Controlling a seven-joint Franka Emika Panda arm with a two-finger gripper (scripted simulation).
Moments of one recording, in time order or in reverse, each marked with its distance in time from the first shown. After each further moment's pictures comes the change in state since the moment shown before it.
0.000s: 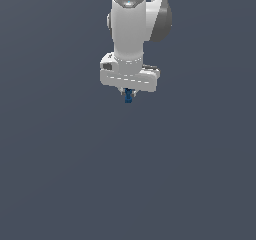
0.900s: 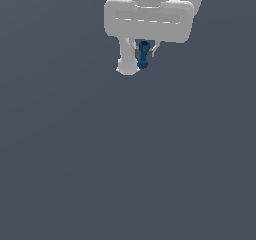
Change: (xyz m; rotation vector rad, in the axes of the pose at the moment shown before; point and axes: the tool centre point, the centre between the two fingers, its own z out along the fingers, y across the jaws) arm 0.011 -0.046 -0.174 0.001 0.000 -0.001
